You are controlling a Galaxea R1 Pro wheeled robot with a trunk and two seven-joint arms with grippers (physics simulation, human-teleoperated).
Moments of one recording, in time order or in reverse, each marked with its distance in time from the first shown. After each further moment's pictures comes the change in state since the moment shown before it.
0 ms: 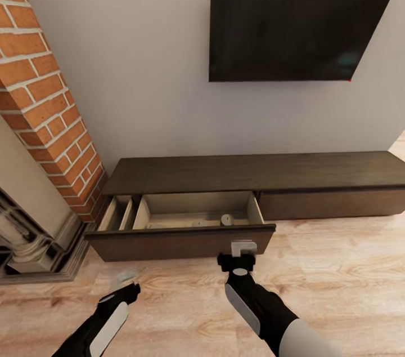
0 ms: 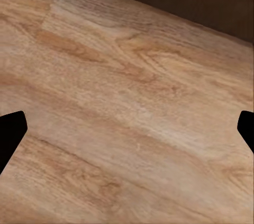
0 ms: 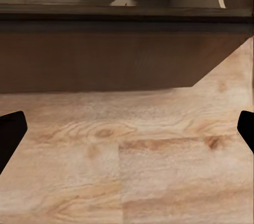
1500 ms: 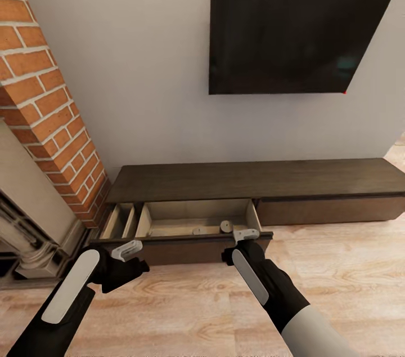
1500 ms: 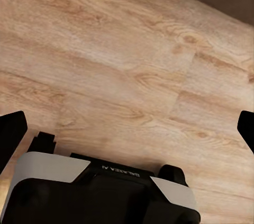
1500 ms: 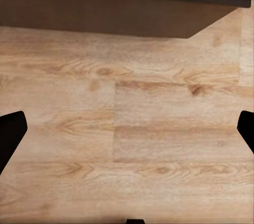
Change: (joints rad) left arm -0.003 0.043 0.159 -0.659 0.743 0.734 0.591; right arm -0.015 0.002 -0.219 -0.281 -0.004 0.667 -0.002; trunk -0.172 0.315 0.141
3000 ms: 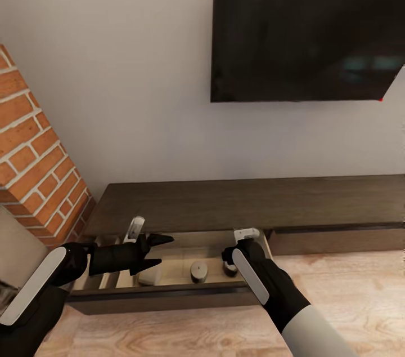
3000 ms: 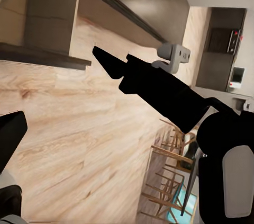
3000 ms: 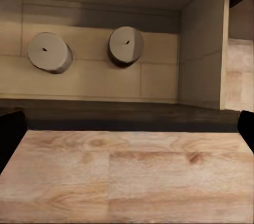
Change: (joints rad) left arm 0.014 0.150 -0.004 -0.095 0.522 0.008 -0.547; right arm 0.000 -0.002 0.000 -0.010 -0.001 0.005 -0.007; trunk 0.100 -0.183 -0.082
